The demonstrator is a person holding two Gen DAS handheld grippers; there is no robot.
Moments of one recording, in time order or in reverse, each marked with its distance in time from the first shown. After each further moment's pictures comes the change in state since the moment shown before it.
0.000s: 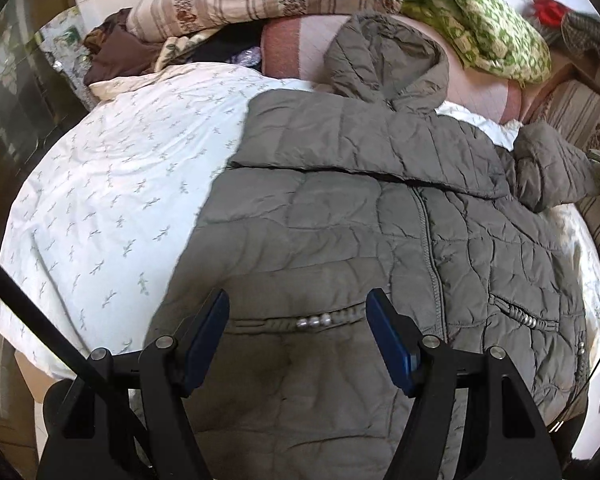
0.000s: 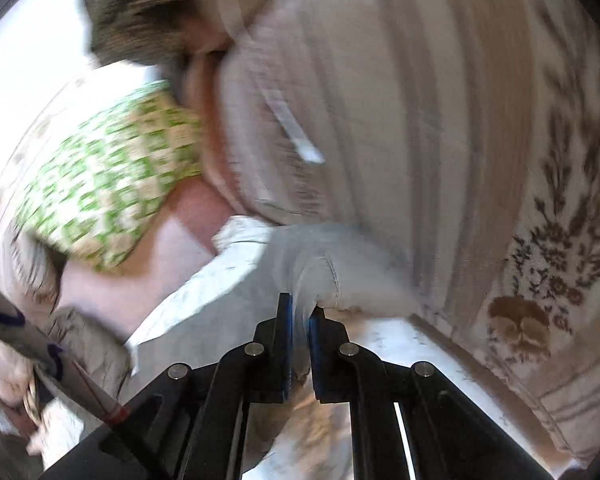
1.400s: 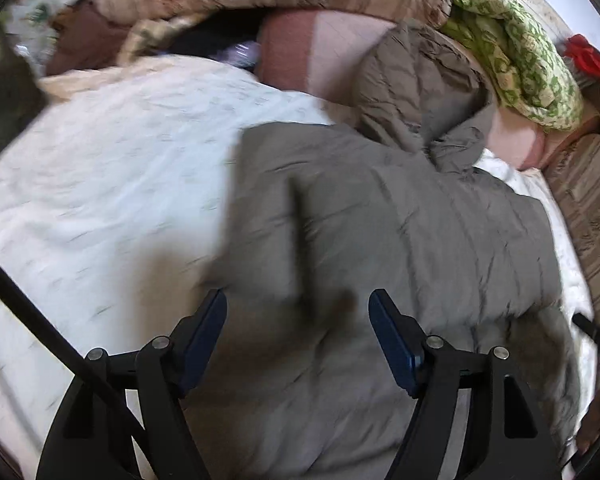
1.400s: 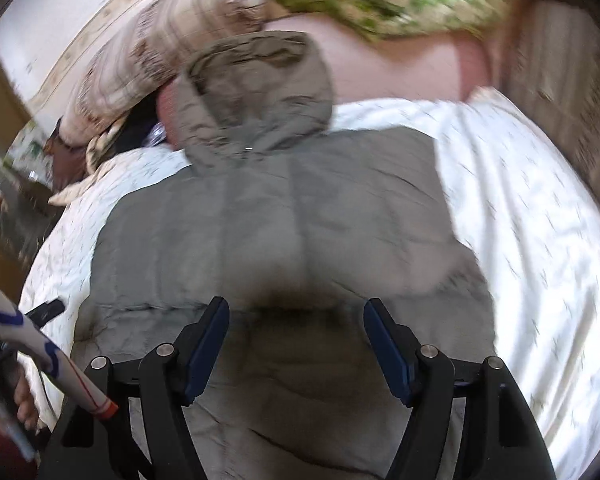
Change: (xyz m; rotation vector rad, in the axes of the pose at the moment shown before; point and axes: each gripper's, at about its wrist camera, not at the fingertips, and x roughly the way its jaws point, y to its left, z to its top) left arm 0.139 0.001 0.139 -0.053 0.057 -0.131; right arm -0.017 0.191 -0.261 -0.558 0.362 0.316
